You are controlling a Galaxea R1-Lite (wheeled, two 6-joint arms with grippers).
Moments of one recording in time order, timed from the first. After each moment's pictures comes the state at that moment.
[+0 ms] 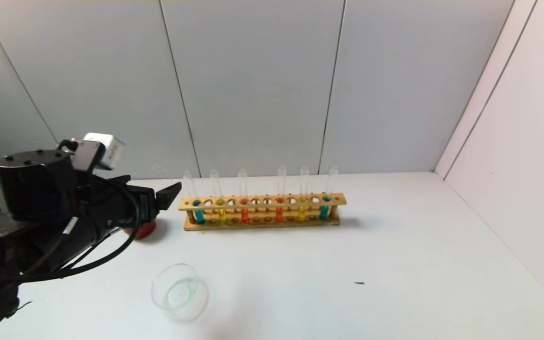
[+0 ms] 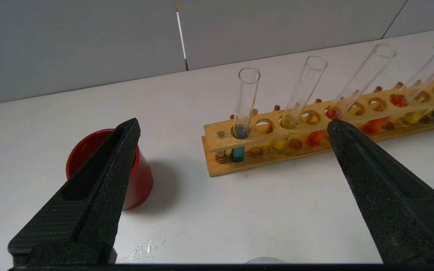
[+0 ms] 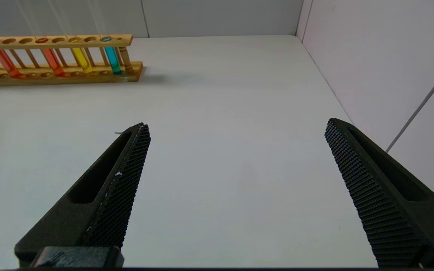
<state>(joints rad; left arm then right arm) -0.29 1.57 -0.52 -0.87 0.11 -0.02 0.00 0.00 -0.01 0.03 -0.01 0.02</state>
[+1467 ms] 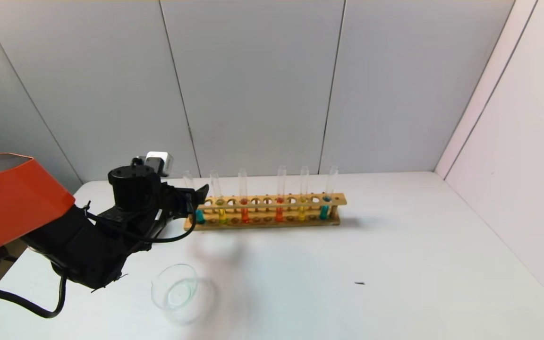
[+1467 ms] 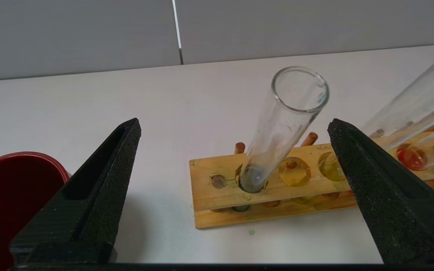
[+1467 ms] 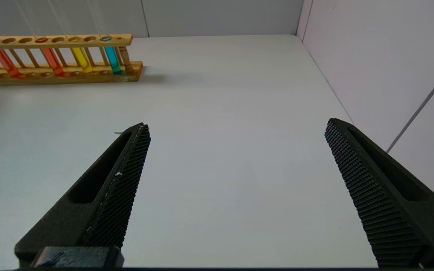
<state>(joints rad) -0.29 2.04 -0.70 -1.15 0.16 -0.08 0.00 0.00 -0.01 0.03 -0.01 0.02</state>
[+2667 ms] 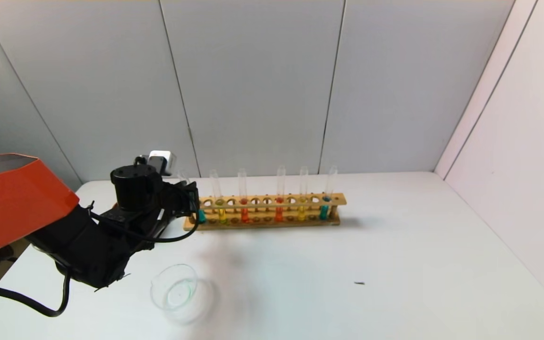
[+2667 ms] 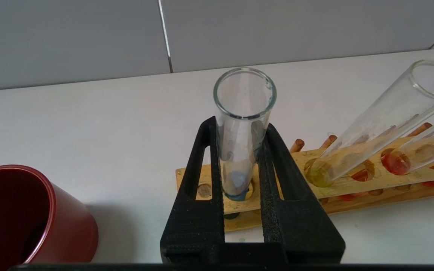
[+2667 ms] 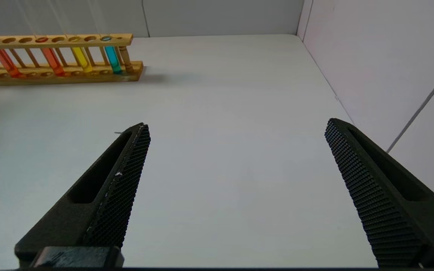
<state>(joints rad) -0.29 2.05 -0.71 -1.18 0.15 -0.07 0.00 0.00 -0.01 0.03 -0.01 0.02</state>
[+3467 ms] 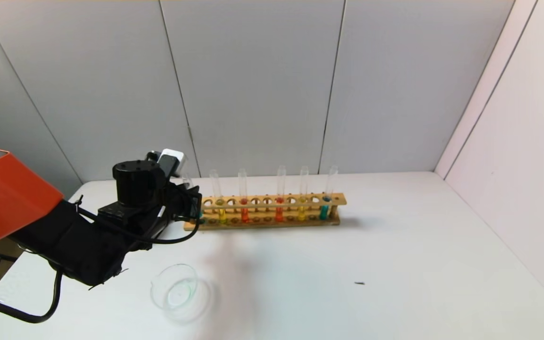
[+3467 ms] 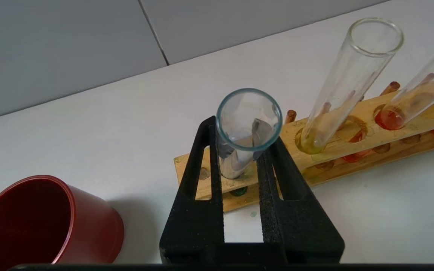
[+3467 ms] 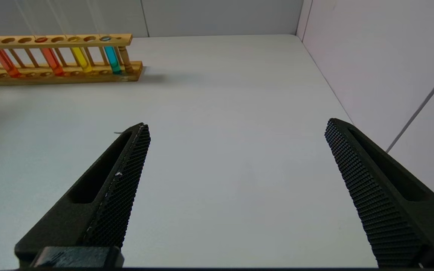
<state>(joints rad) -0.32 1.98 -0.72 -1.01 0.15 0.10 0.00 0.00 -0.01 0.03 -0.01 0.02</state>
